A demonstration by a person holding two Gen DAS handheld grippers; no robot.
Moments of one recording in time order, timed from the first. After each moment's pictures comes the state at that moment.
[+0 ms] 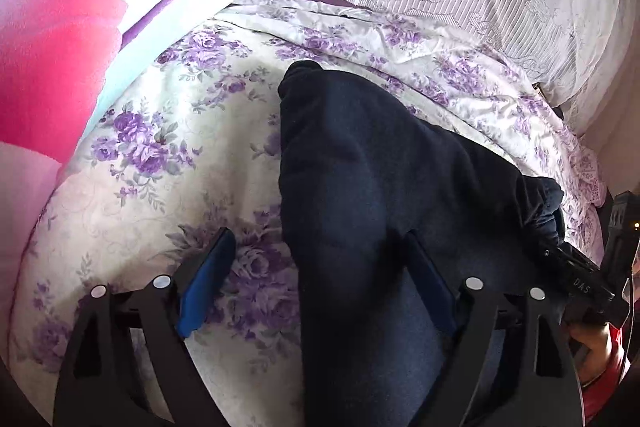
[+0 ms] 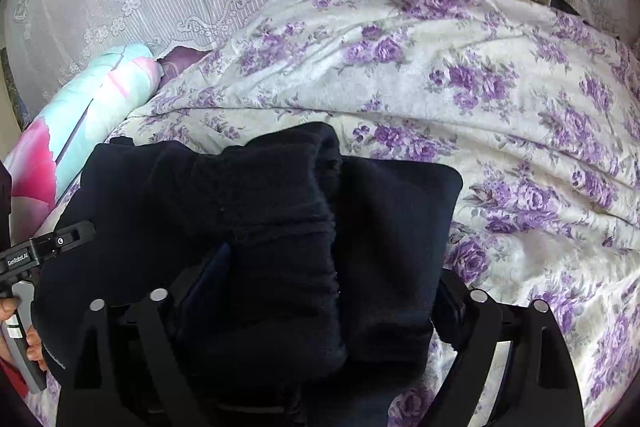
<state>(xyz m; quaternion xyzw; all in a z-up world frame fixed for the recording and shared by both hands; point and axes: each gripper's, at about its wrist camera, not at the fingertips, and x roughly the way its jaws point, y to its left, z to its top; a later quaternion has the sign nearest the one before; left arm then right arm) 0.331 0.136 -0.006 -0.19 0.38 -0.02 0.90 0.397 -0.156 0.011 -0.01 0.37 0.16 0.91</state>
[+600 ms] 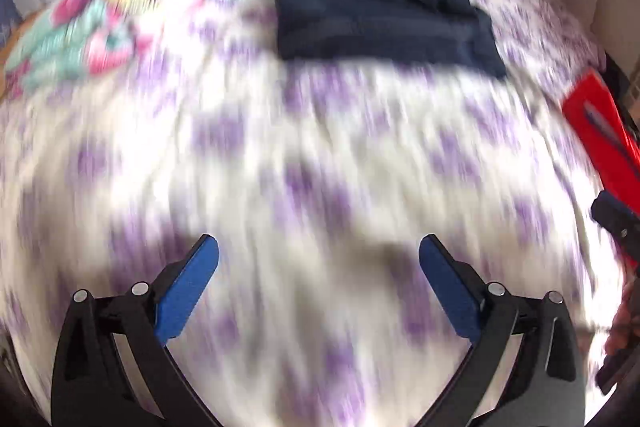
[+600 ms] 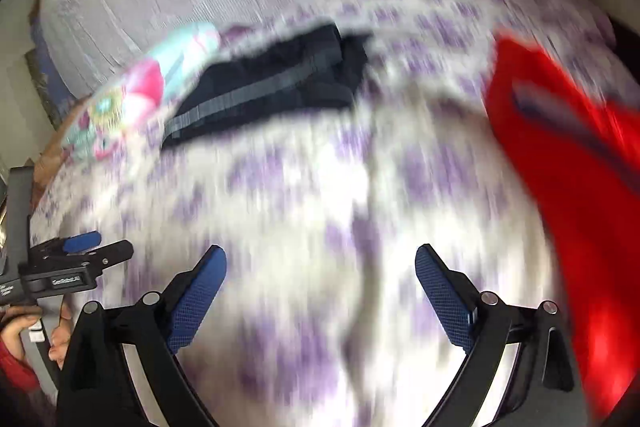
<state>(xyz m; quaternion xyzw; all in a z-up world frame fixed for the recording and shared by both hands) 0.049 0.035 0.002 -0.08 0.49 0.04 0.87 0.078 -0.237 0.018 0.04 0.42 0.15 0.90</state>
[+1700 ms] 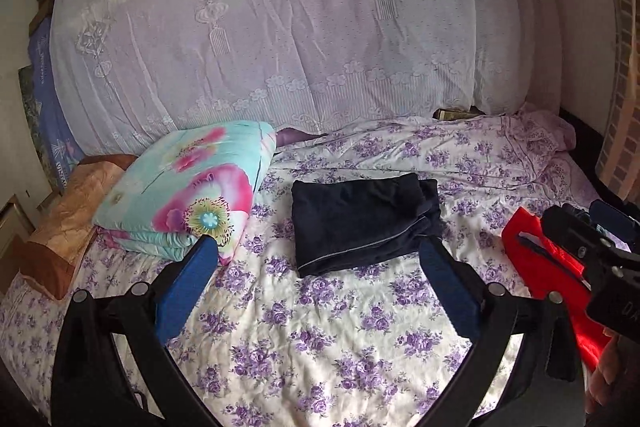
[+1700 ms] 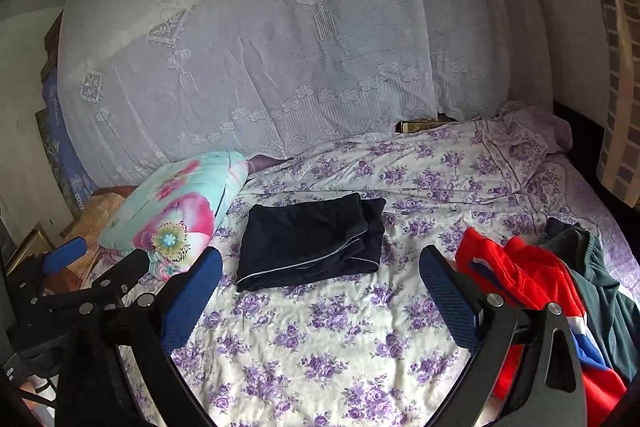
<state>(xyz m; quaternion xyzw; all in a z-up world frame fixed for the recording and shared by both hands) 0.019 -0.026 0.270 0.02 0.28 0.09 0.95 0.037 -0.209 0.256 0.06 0.26 0.13 0.96</state>
